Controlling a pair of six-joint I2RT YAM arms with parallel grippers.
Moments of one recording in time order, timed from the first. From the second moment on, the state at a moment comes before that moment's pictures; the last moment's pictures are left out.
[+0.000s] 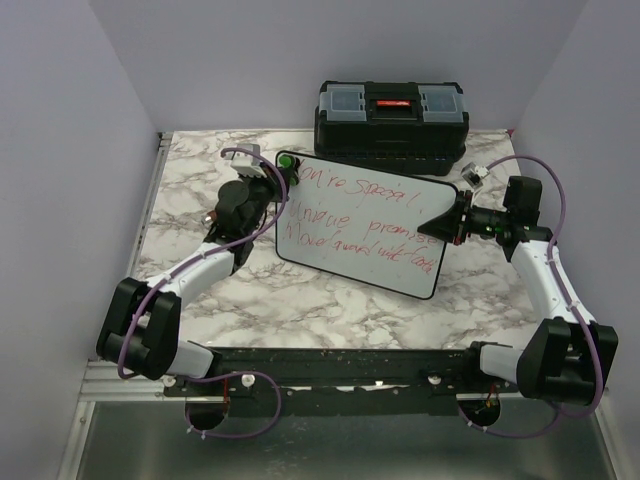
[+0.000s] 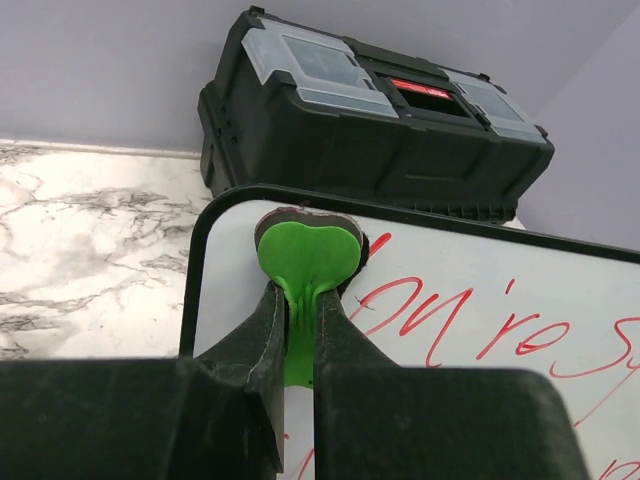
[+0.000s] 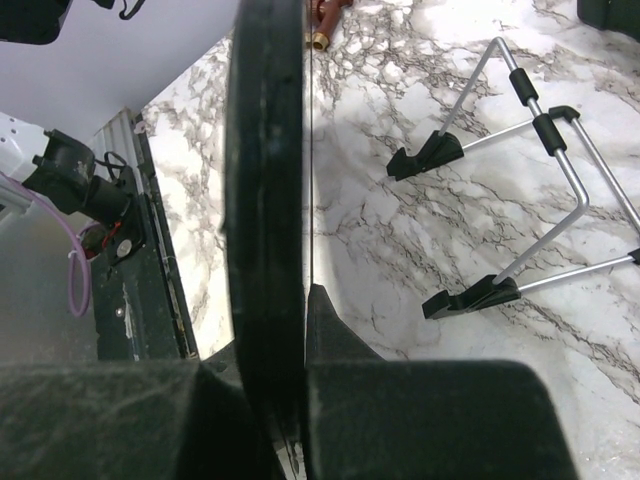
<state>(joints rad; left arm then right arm) -0.38 1.39 0.76 0.71 0.03 -0.43 -0.14 1.22 0.87 -0.32 -1.27 -0.21</state>
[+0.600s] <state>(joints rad) -0.40 1.36 0.79 0.46 -0.01 -0.36 -0.14 1.22 0.87 -0.33 -1.27 -0.21</state>
